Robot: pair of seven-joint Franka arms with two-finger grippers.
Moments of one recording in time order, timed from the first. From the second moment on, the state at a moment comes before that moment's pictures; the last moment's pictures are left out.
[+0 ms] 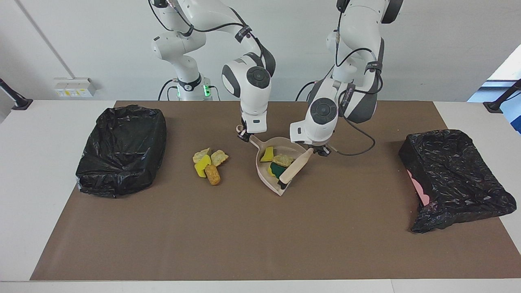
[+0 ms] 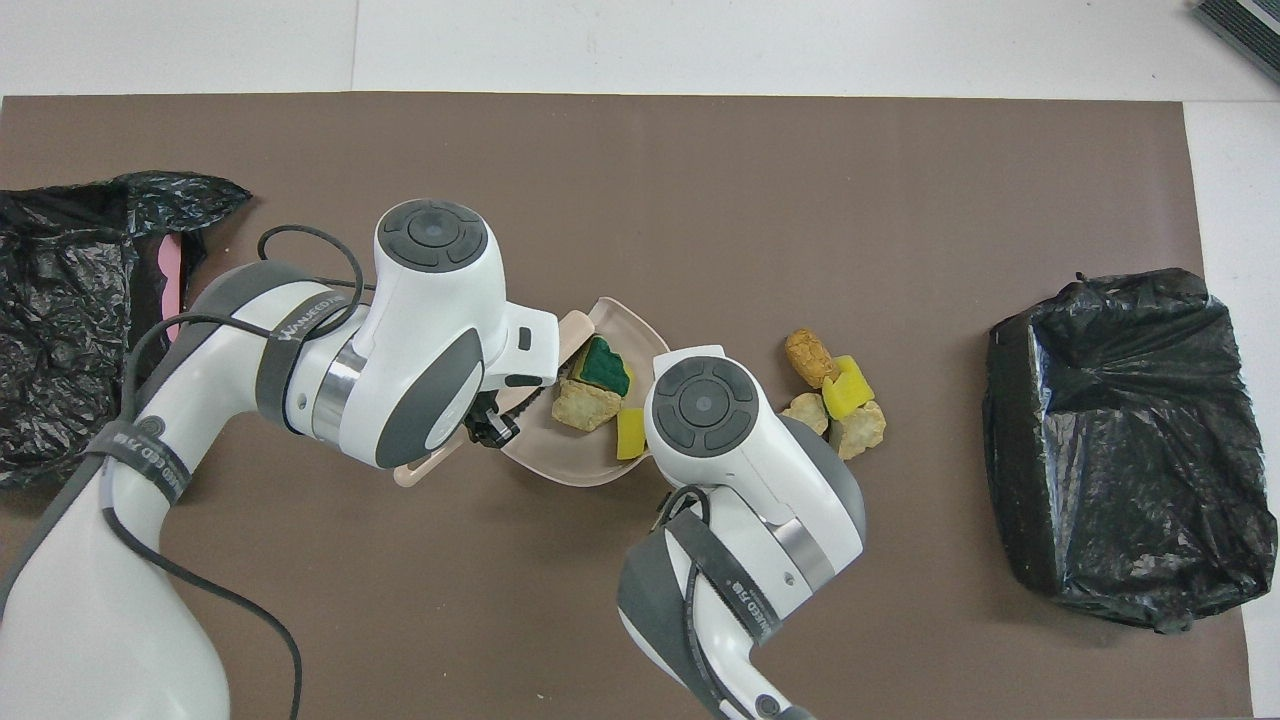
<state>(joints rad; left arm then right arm) -0.42 0.29 -0.09 -1.74 0.01 1.71 0.31 0.57 0.20 0.04 -1.94 -0.02 1.98 -0.31</state>
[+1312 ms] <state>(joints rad) -0.66 0.03 -0.11 -2.15 0.00 2.00 -0.79 0.18 -0.01 0.02 -1.79 -0.11 1.71 -0.77</state>
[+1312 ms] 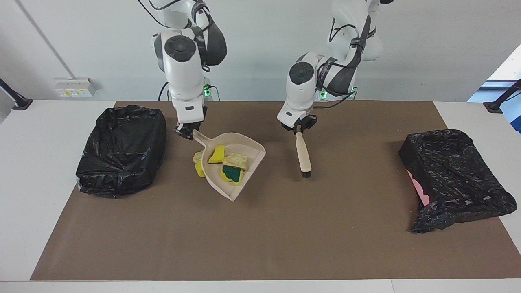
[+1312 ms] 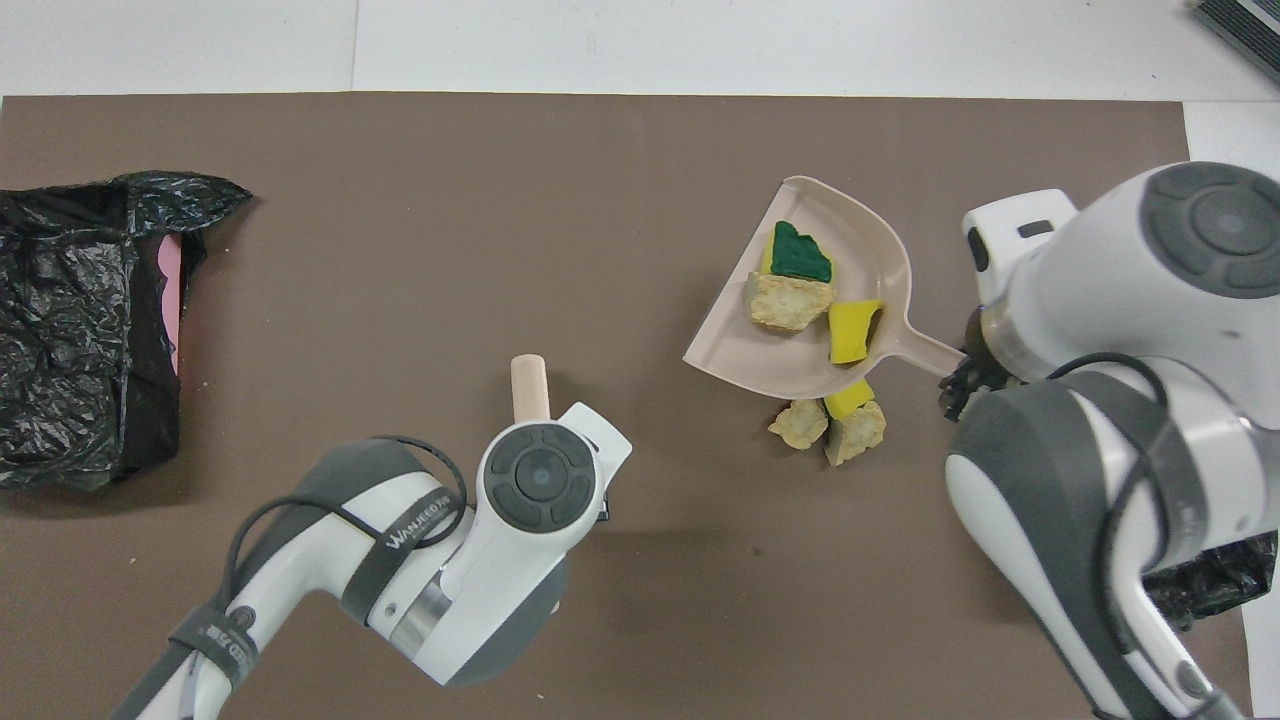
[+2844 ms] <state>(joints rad) -0.94 -0.16 -0.10 -2.46 -0.19 2.17 -0.89 -0.47 -0.24 -0.04 -2.09 -0.41 2.03 -2.08</state>
